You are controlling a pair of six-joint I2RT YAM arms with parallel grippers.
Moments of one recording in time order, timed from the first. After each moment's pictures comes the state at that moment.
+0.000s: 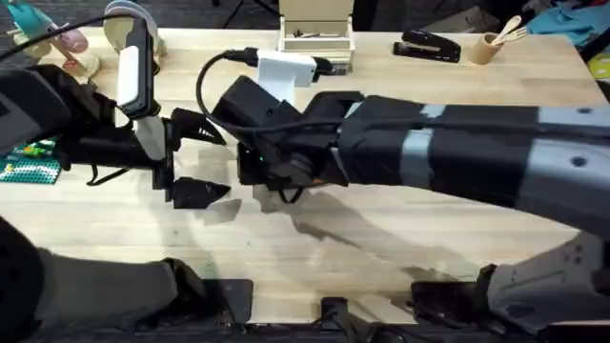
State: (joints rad) left arm 0.49 1.53 0.90 -1.20 0.87 1.90; right arm 1.04 1.81 1.31 -0.54 0.08 0.88
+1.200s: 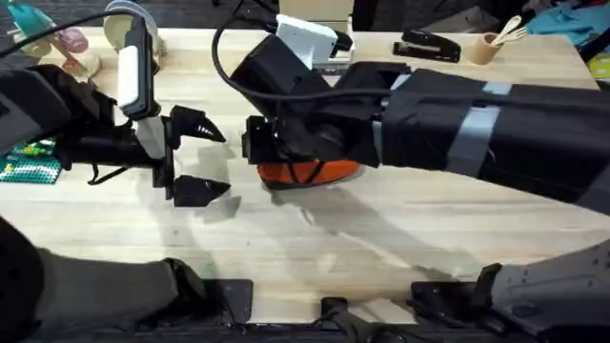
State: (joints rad) left arm 0.49 1.53 0.90 -1.17 0.88 1.90; right arm 0.97 1.72 1.31 -0.54 0.04 0.84
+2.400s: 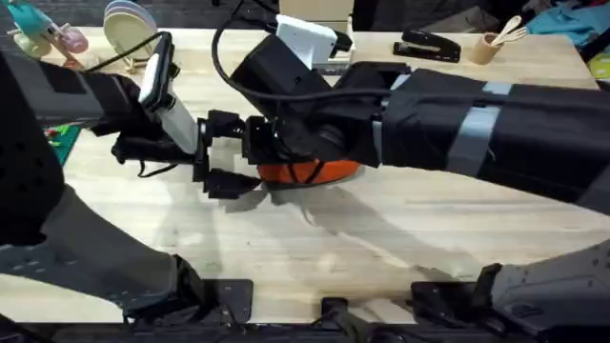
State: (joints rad) left arm 0.32 1.79 0.90 -1.09 1.13 1.90; right arm 0.97 1.72 1.31 -0.54 0.03 0.84
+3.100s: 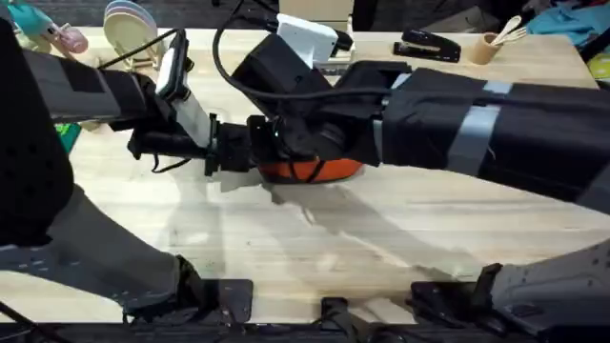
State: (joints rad) left arm 0.24 1.79 0.90 -0.96 1.17 1.73; right arm 0.96 1.72 1.31 -0.54 0.03 0.83
